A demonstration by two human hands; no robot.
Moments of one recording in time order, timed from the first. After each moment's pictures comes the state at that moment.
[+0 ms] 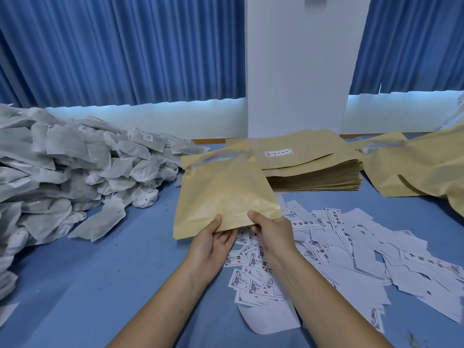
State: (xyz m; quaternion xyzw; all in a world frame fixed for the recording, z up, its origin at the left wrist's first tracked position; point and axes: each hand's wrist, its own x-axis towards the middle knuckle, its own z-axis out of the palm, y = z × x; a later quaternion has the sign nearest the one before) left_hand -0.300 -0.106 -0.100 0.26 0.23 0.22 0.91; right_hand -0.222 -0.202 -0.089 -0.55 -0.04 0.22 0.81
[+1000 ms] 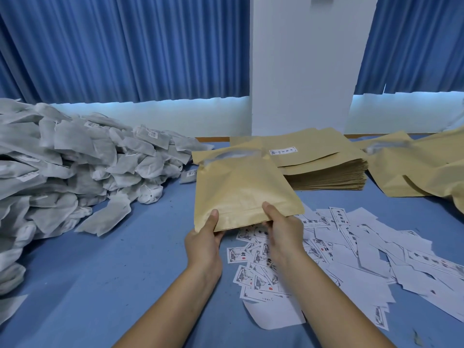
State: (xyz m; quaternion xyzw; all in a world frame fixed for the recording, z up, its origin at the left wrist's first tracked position) left_hand -0.311 -0.116 -0.100 0.31 0.32 0.39 0.81; right_hand -0.221 -0.202 -0.092 -0.49 0.03 0.20 0.85
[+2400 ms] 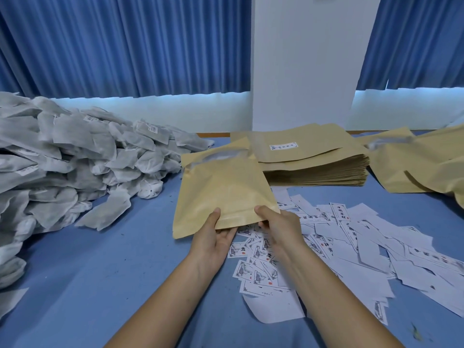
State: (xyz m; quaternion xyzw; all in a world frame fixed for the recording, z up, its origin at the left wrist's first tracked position) left_hand -0.304 -0.111 -0.100 0.19 0.24 0.28 0.91; right_hand -0.224 -0.209 -0.085 -0.56 -0.01 0.24 0.79
